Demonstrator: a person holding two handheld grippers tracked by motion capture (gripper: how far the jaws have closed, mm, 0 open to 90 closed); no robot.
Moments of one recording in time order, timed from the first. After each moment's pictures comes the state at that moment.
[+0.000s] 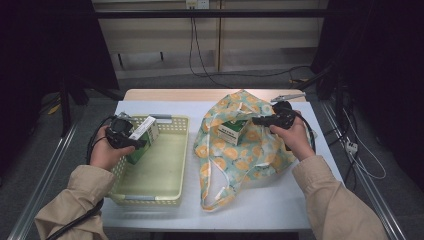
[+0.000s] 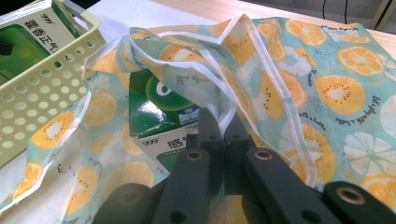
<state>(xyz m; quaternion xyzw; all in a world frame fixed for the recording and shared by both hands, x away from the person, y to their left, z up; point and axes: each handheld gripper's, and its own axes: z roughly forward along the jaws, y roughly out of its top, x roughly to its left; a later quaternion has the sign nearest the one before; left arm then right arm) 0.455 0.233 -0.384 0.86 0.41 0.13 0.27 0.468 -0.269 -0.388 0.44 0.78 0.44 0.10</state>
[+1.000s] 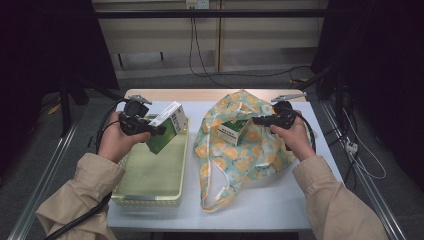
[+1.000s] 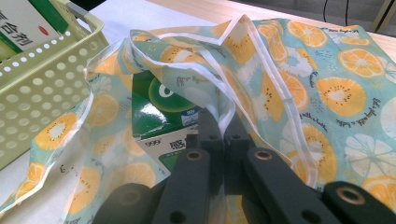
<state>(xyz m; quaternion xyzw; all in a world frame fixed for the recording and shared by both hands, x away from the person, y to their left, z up) 0.440 0.162 -0.302 0.86 0.37 0.09 0.34 0.467 -0.270 -0.386 0.44 0.77 0.45 0.10</state>
